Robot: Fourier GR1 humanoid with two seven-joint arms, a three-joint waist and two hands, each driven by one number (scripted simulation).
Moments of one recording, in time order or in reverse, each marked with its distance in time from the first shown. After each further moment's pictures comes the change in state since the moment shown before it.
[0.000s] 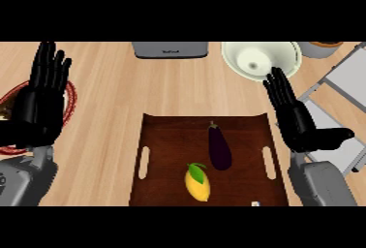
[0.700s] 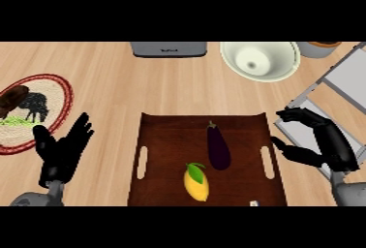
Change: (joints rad) left arm 0.241 -0.018 -0.055 0.293 0.096 -0.155 0.188; right arm 0.149 -0.223 -0.005 -0.009 0.212 0.024 0.028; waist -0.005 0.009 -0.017
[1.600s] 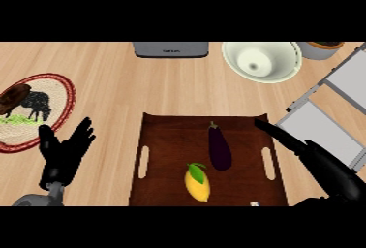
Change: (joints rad) left arm 0.011 -0.021 0.026 0.023 -0.029 -0.053 0.050; right arm 0.062 -0.119 0.201 -0.583 0.031 0.260 0.546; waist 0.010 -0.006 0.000
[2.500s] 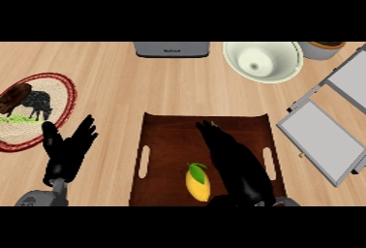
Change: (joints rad) left arm -0.022 -0.046 0.044 0.024 -0.047 -0.034 0.011; right arm -0.255 0.346 0.358 0.122 0.431 -0.049 0.571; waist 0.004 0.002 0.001
